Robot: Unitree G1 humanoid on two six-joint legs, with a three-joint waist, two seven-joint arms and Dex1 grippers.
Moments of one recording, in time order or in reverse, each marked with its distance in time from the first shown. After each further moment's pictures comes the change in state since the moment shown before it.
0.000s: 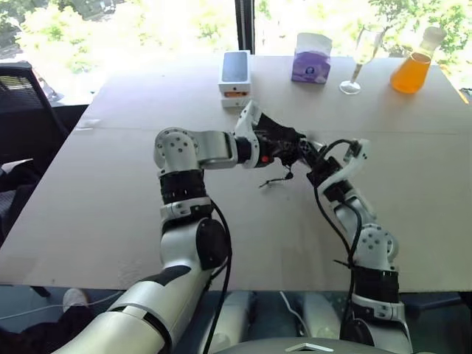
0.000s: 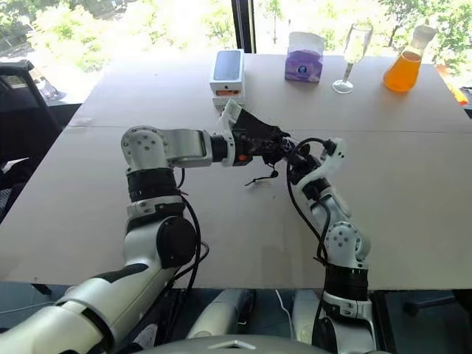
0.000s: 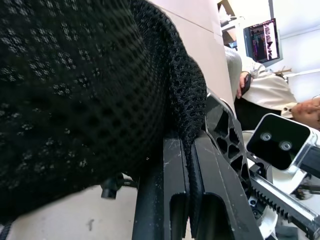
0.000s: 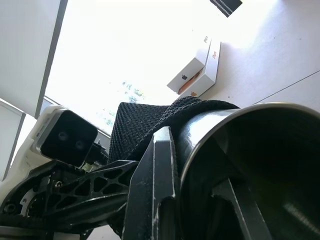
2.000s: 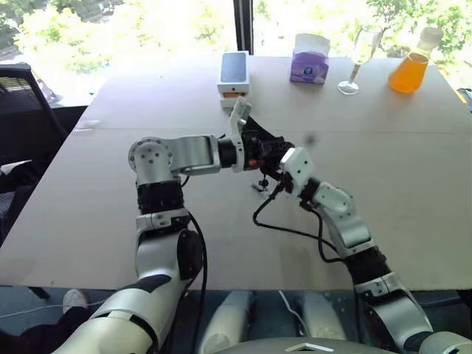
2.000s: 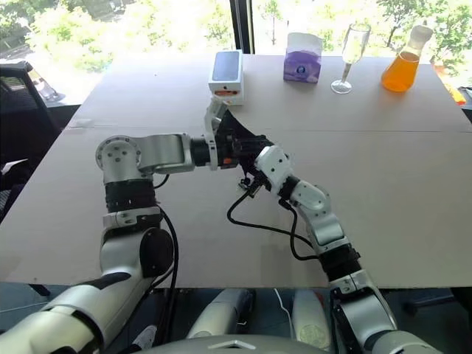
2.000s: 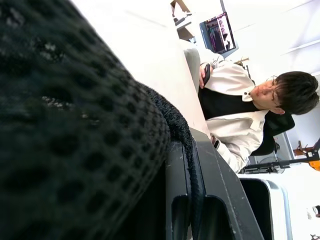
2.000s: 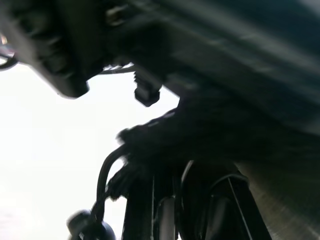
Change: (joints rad) left arm 0.100 0.163 -0.166 -0.049 -0.437 -0.043 0.030; right arm -0.177 -0.252 0.457 0.386 -0.816 -0.739 0.400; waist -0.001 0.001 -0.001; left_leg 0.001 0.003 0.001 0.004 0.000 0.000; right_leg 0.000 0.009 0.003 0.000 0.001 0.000
